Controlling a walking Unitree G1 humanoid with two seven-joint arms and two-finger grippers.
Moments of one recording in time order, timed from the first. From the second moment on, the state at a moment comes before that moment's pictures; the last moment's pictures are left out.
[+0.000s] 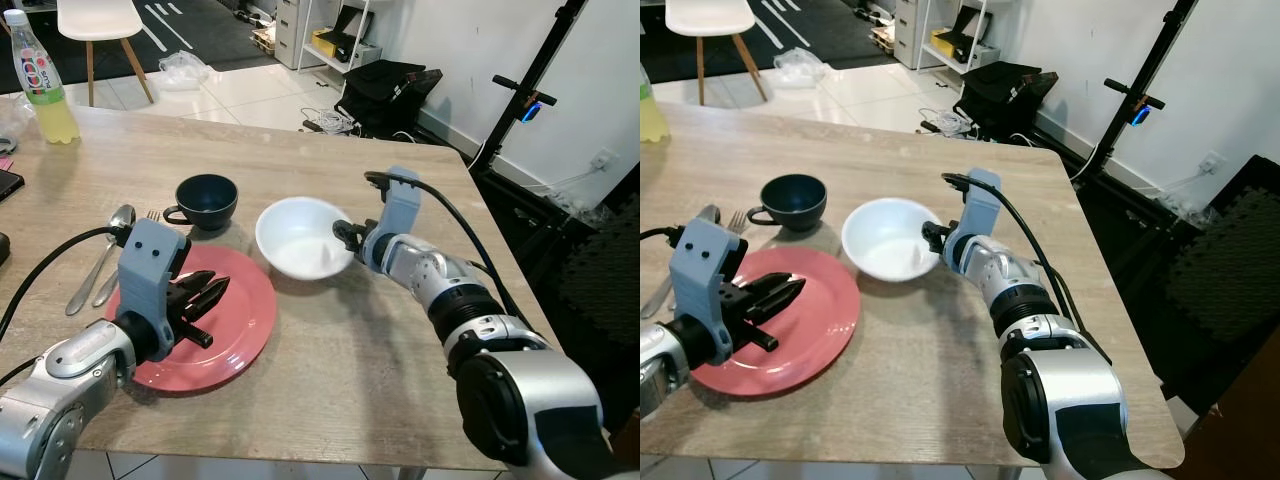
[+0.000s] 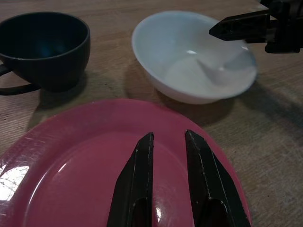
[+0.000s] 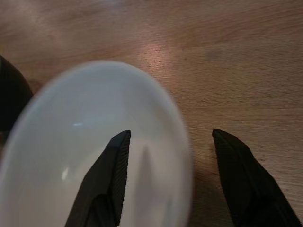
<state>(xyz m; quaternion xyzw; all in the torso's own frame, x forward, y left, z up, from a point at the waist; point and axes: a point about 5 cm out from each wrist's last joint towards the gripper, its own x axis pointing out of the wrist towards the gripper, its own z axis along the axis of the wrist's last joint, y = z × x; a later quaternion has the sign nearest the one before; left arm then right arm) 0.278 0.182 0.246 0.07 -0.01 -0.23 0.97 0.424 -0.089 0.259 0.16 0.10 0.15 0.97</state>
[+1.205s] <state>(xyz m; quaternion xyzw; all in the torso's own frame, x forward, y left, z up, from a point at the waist) 0.291 0.156 0.247 0.07 -0.09 -0.23 0.97 0.281 -0.156 0.262 0.12 -0.21 -0.02 0.97</state>
